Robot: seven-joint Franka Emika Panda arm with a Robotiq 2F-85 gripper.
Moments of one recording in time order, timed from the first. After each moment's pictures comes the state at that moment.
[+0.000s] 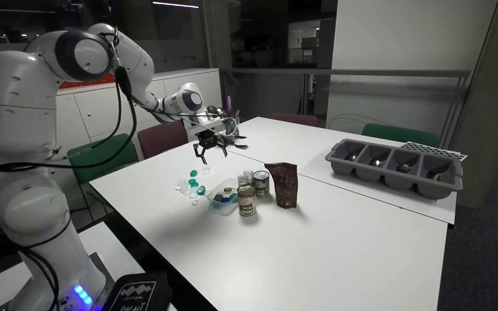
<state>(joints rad) 0.12 0.33 0.11 -1.93 -0.52 2.13 -0.46</state>
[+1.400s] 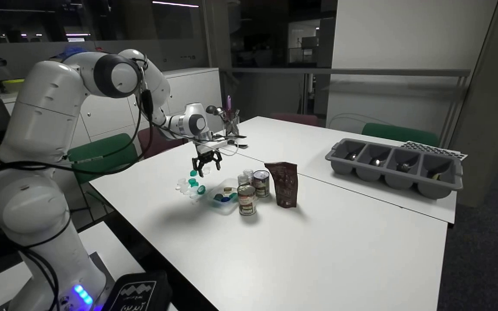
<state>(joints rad) 0.09 0.56 0.18 -1.88 -0.36 2.39 -0.86</state>
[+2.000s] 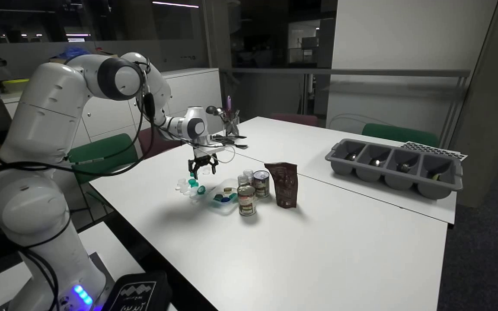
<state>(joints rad) 0.09 0.58 0.20 -1.88 -0.25 2.39 -0.86</state>
